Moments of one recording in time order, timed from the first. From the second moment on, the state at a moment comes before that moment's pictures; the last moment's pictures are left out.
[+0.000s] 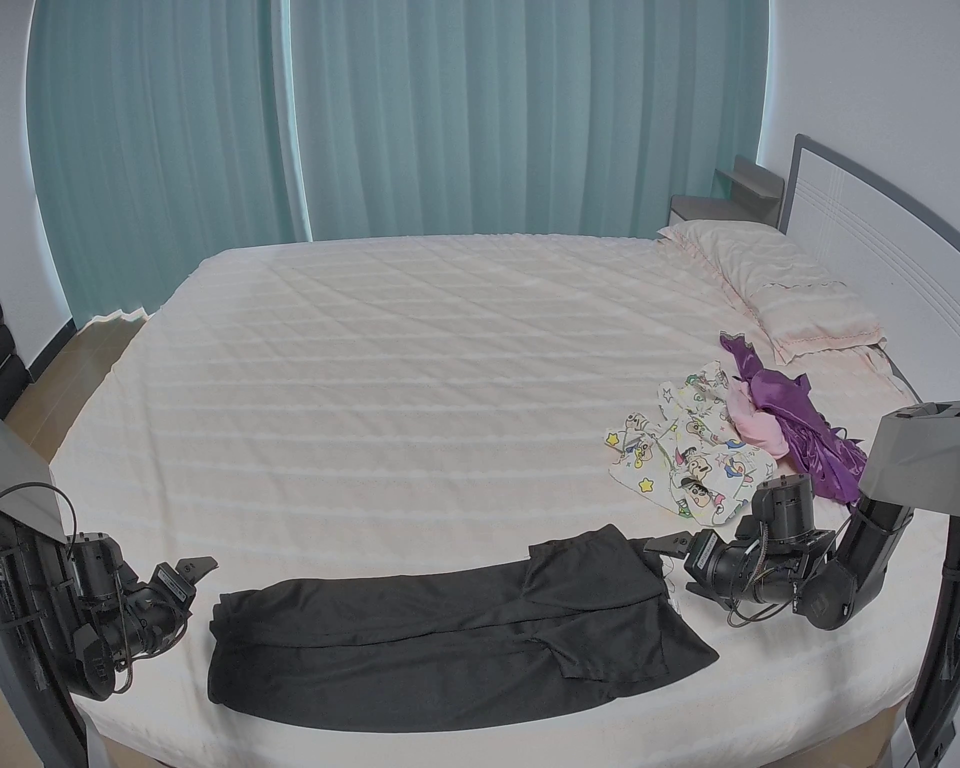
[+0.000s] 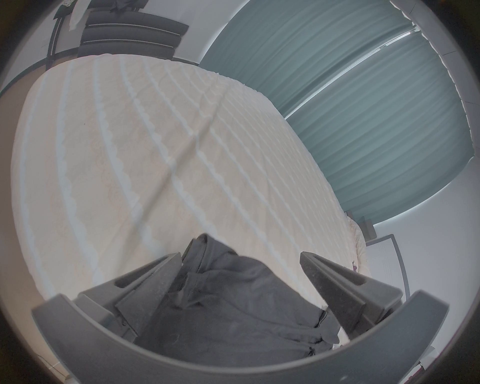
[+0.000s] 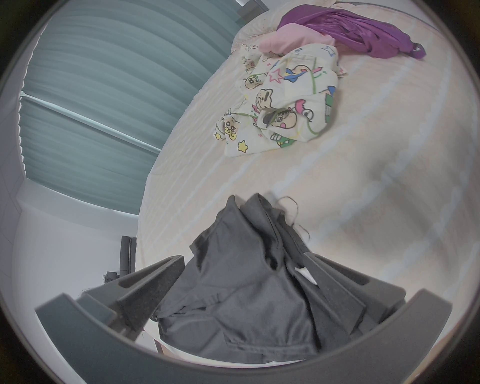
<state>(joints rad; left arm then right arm) 0.24 2.18 -0.02 -1.55 -0.24 -0.81 0.26 2.19 -0.51 -1.01 0.21 0.87</state>
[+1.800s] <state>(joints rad) -0.15 2.36 -0.08 -1.55 0.06 -0.87 0.28 2.26 -0.41 -1.17 0.18 0.86</state>
